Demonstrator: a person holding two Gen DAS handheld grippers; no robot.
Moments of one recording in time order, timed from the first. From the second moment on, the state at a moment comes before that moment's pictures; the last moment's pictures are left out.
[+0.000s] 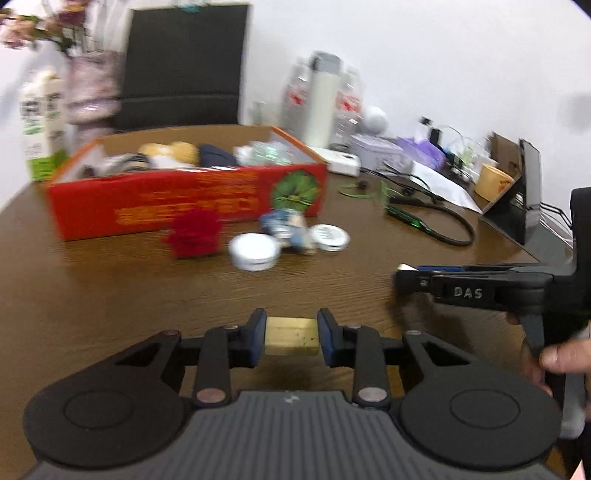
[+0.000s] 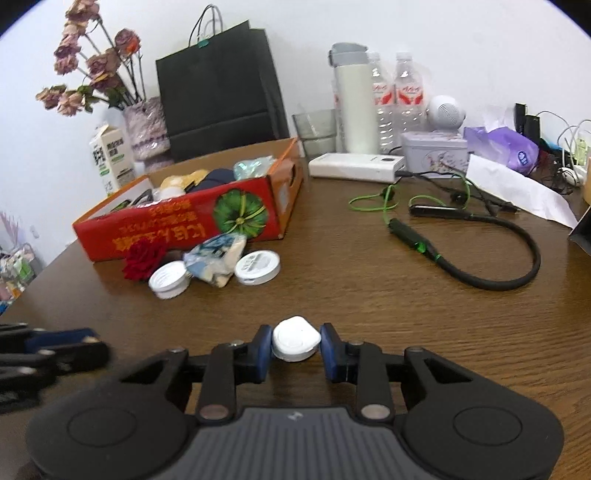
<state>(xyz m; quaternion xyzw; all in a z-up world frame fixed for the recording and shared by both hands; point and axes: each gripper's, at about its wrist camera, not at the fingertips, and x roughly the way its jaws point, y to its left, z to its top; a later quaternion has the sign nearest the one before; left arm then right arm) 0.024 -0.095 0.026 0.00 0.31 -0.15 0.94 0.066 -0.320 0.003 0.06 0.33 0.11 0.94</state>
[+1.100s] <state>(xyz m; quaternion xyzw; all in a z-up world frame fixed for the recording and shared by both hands) 0.149 0.028 0.134 -0.05 0.23 -0.07 0.97 0.116 -0.230 0.163 0.03 0.24 0.19 0.95</state>
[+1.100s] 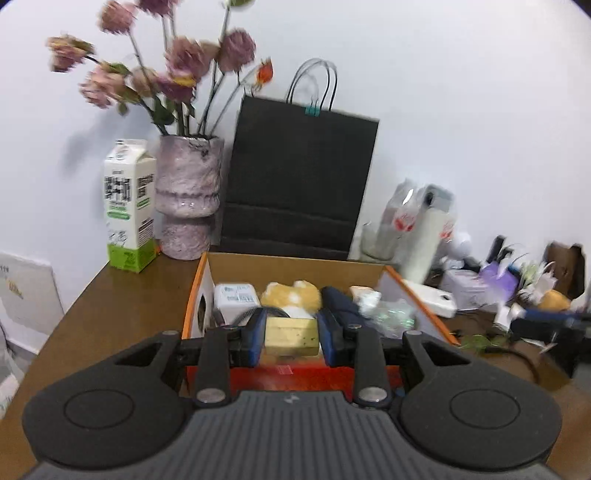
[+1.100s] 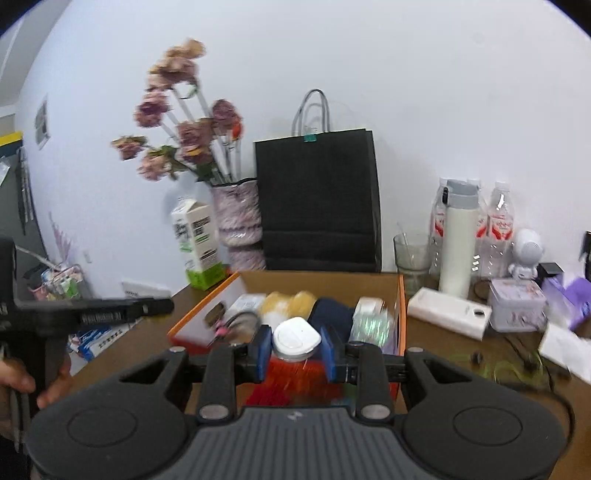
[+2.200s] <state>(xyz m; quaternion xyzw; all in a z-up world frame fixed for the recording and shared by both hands) 0.230 0.013 0.117 -0.04 0.35 0.00 0.94 0.260 -0.211 0.130 0.04 0.36 0.12 0.92</state>
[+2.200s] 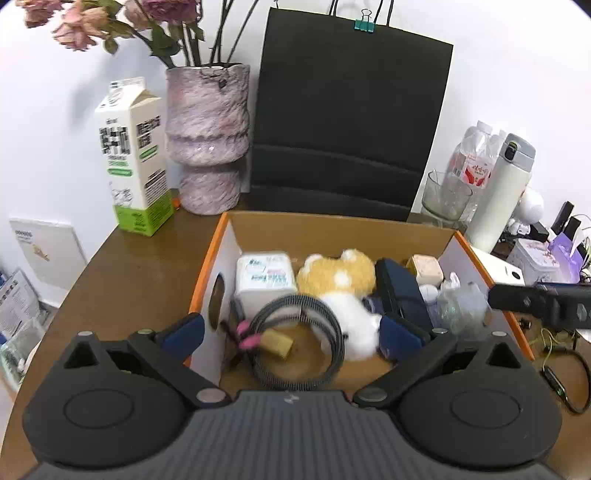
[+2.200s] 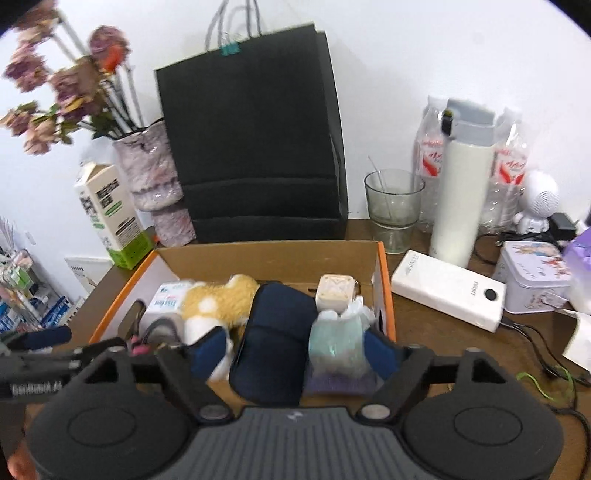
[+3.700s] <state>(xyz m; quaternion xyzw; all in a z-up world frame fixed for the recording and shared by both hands) -0.048 -0.004 0.009 -0.07 0.27 0.00 0.96 -0.047 -0.249 0.012 0.09 0.26 0.16 0.95</state>
